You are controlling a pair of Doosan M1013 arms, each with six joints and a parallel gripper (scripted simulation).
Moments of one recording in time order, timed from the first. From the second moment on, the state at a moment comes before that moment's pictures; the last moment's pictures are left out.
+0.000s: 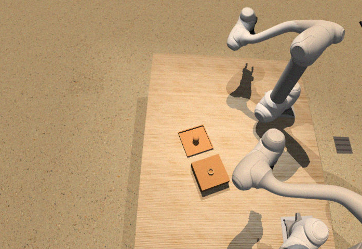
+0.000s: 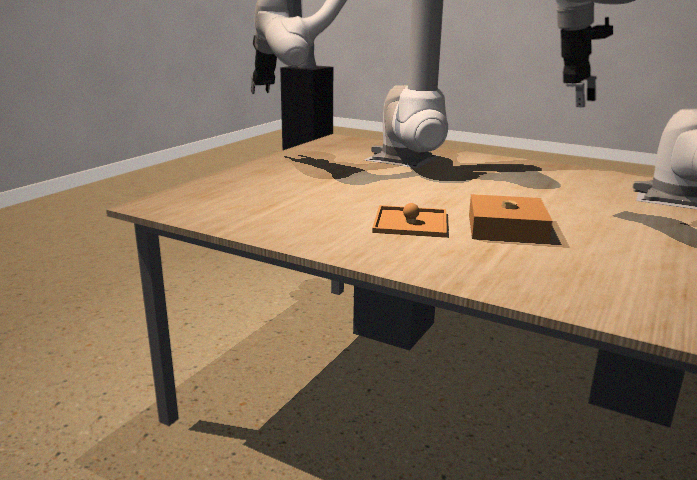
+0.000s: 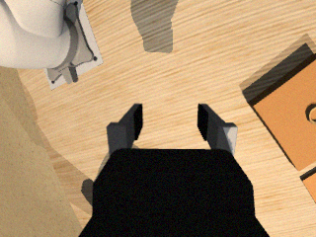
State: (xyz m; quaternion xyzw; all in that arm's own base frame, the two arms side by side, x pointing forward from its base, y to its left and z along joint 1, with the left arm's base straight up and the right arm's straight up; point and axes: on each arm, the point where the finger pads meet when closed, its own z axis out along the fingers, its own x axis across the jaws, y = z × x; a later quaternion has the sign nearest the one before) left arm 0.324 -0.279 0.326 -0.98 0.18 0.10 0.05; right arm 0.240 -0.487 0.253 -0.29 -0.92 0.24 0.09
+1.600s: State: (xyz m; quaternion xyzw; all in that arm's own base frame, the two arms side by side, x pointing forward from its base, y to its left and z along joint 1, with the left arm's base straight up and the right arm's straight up) left arm 0.324 -0.279 0.326 -0.98 0.18 0.10 0.05; right arm 0.033 -0.329 0.157 -0.93 -0.09 0.00 0.36
